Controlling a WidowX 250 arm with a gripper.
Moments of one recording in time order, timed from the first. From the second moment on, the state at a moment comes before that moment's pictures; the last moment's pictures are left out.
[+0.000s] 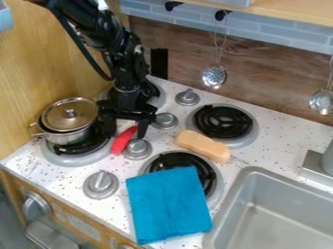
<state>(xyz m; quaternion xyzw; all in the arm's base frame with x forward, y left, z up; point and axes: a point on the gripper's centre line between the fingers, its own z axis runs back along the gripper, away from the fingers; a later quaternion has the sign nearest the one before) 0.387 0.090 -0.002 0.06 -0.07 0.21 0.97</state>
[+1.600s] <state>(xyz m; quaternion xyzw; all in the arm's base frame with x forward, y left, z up) 0.383 0.089 -0.007 0.04 -0.02 0.16 0.99</state>
